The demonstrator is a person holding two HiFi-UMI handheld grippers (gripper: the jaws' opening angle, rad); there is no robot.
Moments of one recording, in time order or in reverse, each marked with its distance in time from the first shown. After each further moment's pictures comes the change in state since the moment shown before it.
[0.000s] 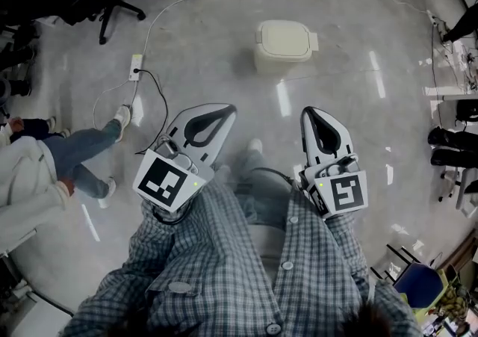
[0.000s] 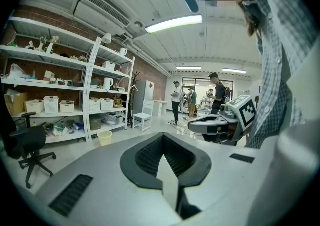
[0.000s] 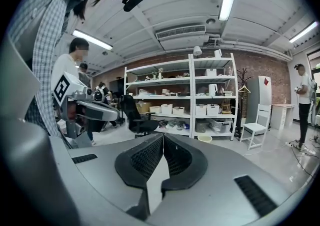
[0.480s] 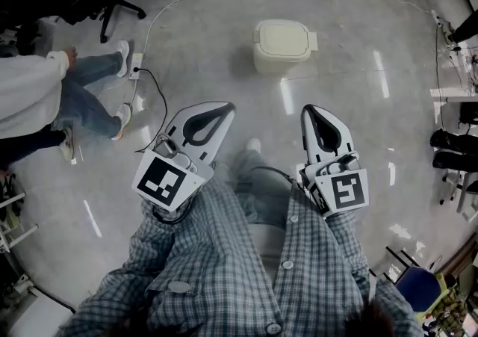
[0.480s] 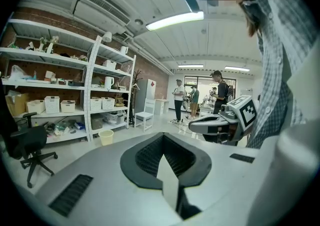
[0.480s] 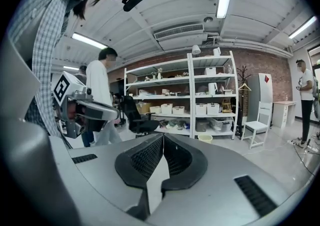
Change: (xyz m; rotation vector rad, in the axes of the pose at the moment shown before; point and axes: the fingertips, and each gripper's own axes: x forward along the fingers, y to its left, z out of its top) left arm 0.027 -0.007 0.007 0.005 0.019 0.029; right arm -0.001 -0.031 -0.004 0.016 -0.002 0.020
